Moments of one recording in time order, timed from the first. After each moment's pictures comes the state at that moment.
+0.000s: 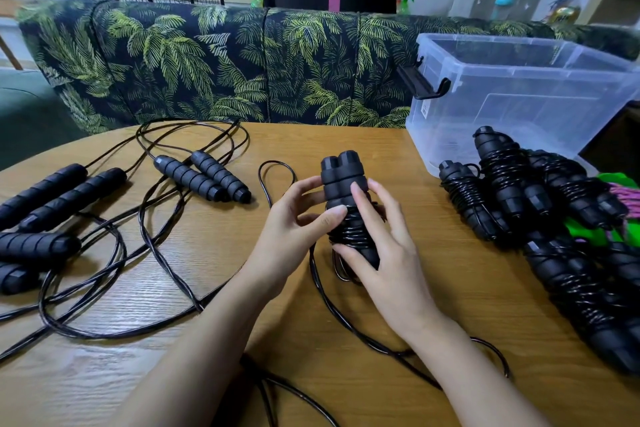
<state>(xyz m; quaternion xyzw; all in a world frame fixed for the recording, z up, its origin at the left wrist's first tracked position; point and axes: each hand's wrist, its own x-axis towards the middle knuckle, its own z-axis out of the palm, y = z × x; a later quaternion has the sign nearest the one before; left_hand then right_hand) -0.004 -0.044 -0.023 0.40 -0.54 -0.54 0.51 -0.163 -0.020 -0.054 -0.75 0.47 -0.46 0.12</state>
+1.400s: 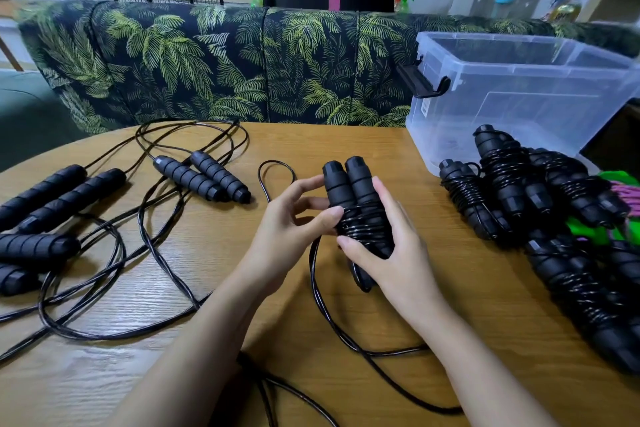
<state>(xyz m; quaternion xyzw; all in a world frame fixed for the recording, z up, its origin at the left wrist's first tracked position) -0.003 -0.049 -0.025 0.39 -0.56 -0.52 0.52 -0.168 -0.021 -0.045 -0.66 0.50 -0.49 0.26</state>
